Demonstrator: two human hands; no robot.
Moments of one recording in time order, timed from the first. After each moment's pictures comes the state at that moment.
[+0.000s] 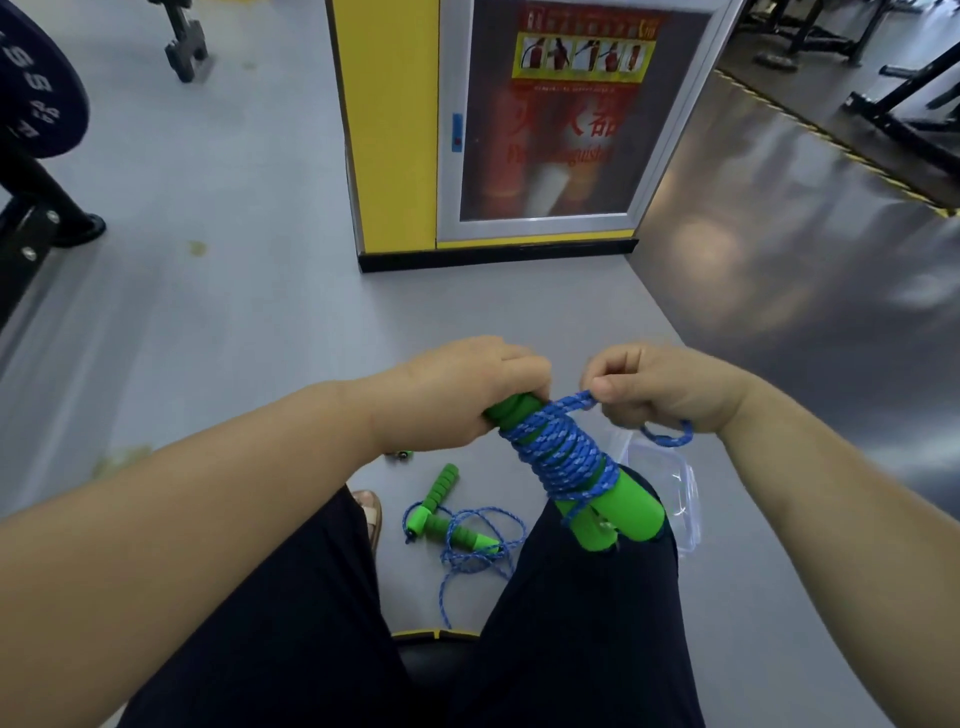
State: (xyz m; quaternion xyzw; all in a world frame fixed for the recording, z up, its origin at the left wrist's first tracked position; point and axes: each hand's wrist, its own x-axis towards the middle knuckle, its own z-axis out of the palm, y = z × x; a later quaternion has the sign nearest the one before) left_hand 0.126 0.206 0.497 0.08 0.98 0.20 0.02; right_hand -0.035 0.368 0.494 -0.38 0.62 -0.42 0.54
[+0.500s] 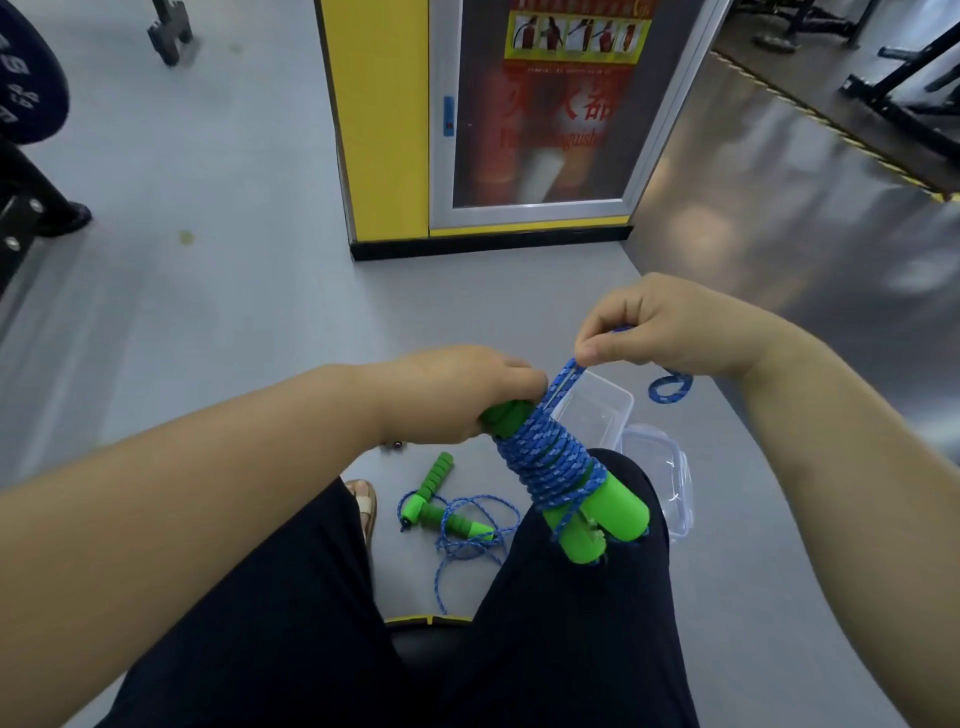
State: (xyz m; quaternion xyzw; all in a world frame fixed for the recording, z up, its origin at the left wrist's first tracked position) left_hand 0.115 0.211 0.488 0.09 0.98 0.15 0.11; right_hand -0.034 0.362 0.535 -0.52 0.76 -0.25 0.31
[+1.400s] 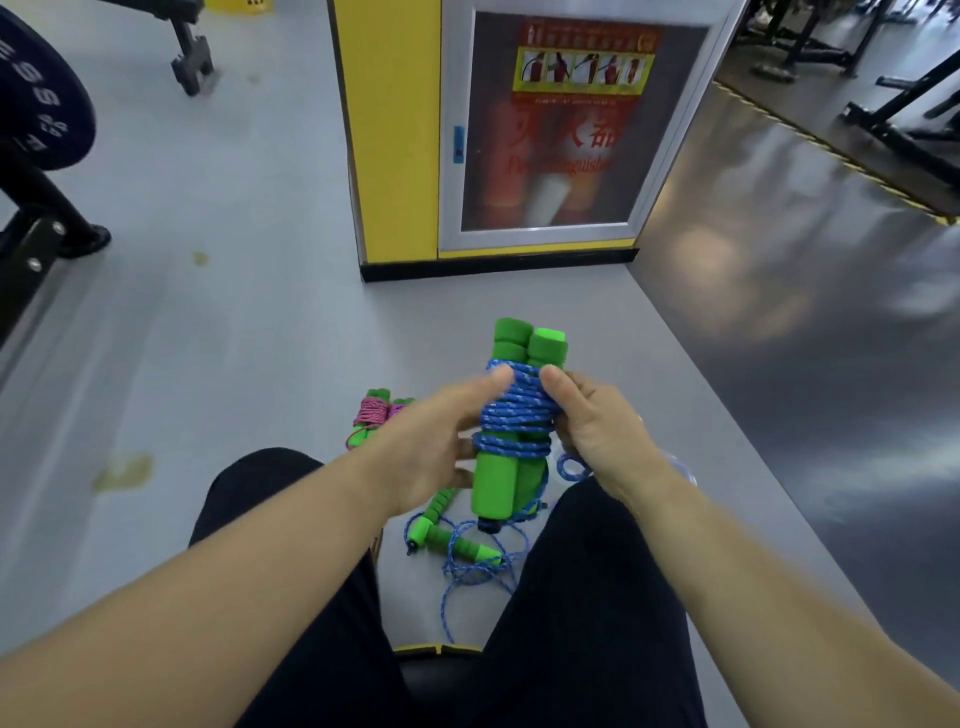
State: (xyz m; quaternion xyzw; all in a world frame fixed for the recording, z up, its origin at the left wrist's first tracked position) left_hand 0.142 0.222 0.465 -0.22 0.54 0.82 0.03; right_hand 0.021 0.338 0.445 -0.24 0.69 -0.59 0.34
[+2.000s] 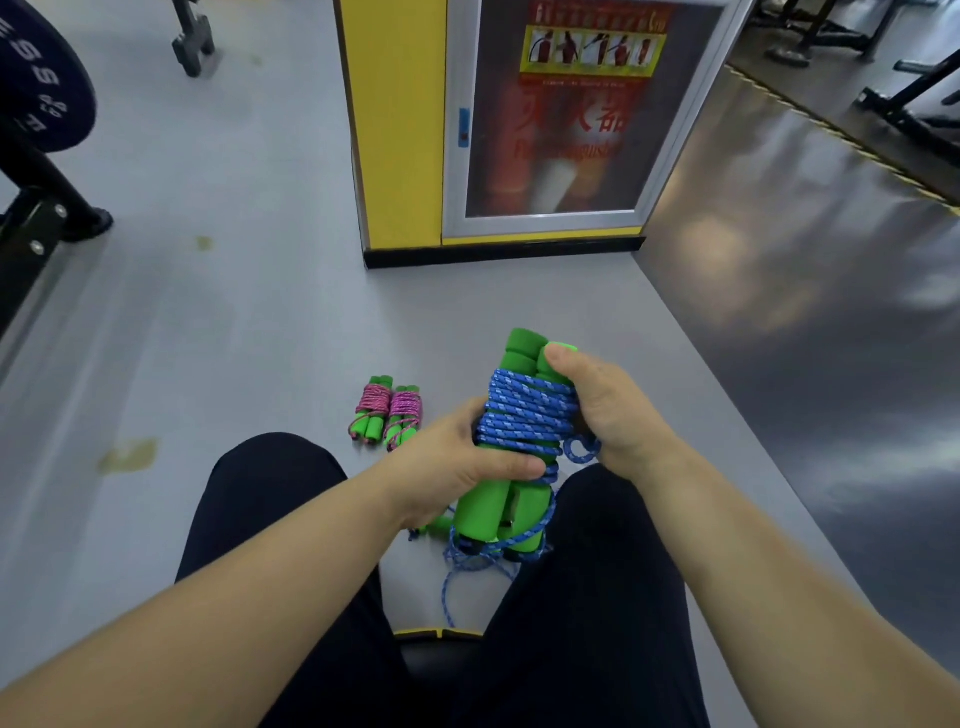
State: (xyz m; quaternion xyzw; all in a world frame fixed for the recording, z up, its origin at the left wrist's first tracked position) left_hand 0.147 0.237 0.439 -0.20 0.56 0.81 0.02; right_hand 0.017 0.335 0.453 -0.24 0.66 -0.61 0.38
